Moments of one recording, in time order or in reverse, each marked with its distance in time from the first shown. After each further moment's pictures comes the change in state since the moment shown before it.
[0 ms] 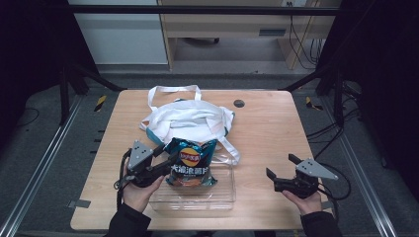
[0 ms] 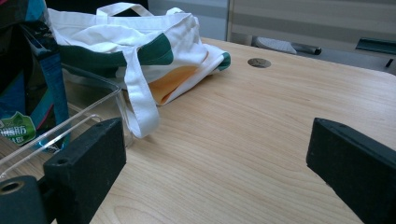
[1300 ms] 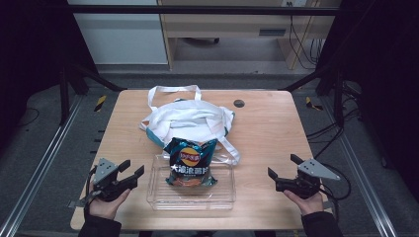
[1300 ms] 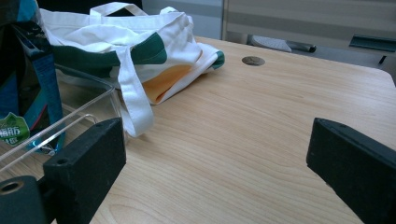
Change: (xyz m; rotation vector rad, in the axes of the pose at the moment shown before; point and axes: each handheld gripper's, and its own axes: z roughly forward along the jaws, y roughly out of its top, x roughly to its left) left arm 0.078 -0.072 -0.036 0.085 0.136 -0.051; right arm -0.002 -0.001 -0.003 0.003 -0.018 0.011
